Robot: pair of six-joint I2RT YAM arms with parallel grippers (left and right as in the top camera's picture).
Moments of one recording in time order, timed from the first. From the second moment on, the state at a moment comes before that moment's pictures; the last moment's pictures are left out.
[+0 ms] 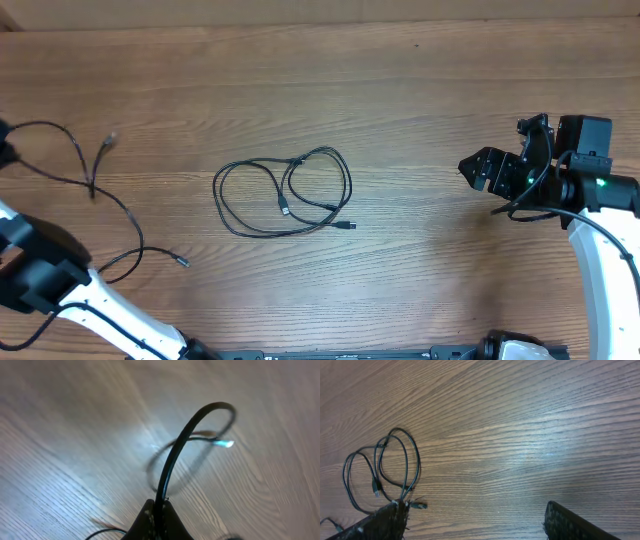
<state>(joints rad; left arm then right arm) 0.79 2.24 2.42 -1.53 0.16 -0.29 -0.18 1.28 1.05 -0.87 -0.42 0.15</state>
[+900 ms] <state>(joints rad) 1.14 2.28 2.42 -1.57 0.34 -0.41 -0.18 1.37 1.05 -0.86 -0.42 0.15</state>
